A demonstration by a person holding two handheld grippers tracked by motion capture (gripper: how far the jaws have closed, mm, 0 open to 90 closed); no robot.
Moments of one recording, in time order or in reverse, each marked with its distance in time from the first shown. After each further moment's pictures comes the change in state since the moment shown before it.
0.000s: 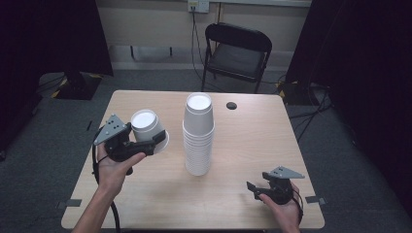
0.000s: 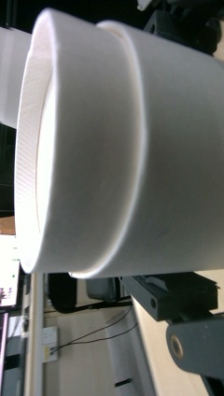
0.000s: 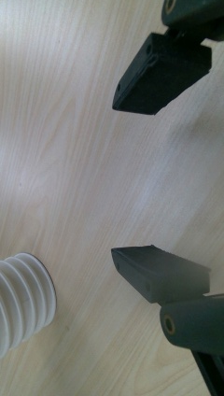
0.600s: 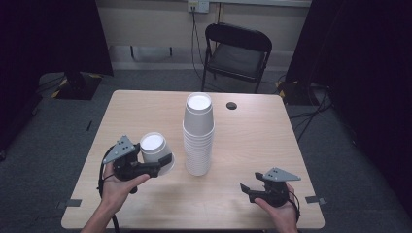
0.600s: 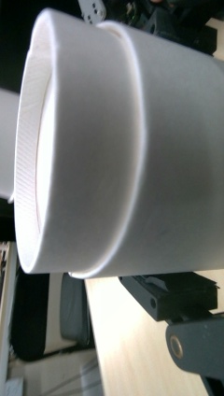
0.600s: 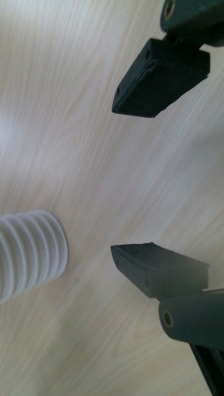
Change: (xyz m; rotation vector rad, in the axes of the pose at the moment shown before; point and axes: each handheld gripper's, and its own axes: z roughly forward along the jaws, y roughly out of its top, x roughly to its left) left arm -0.016 -0.051 0.000 0.073 -0.132 -0.035; right arm 0.024 0.010 -0.007 -0.037 0.074 -0.069
